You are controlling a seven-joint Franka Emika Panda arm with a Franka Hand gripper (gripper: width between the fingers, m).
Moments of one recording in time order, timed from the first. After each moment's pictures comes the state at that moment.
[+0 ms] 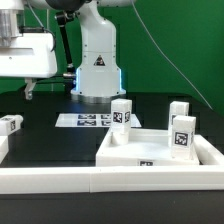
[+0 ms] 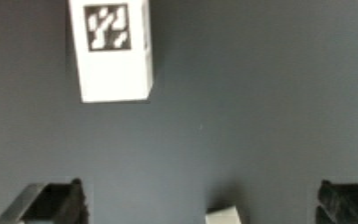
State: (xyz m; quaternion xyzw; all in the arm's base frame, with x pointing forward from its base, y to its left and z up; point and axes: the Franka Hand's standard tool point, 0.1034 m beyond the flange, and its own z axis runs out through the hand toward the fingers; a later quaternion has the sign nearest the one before) arm 0.427 -0.213 0.083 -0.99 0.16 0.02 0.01
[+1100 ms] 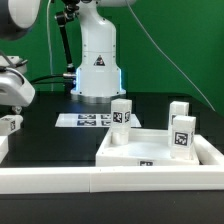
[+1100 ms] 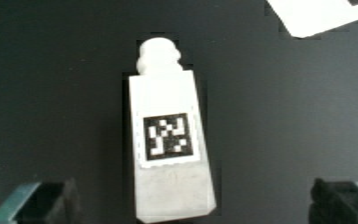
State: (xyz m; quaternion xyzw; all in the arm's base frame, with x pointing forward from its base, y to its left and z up) arm 0.406 -0.237 0.050 -0.91 0.18 0.37 0.08
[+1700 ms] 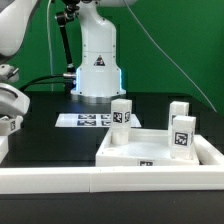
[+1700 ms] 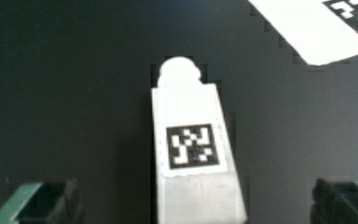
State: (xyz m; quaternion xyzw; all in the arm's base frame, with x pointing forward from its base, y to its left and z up) arm 0.407 -0.243 0.038 -0.89 0.13 0.43 0.11
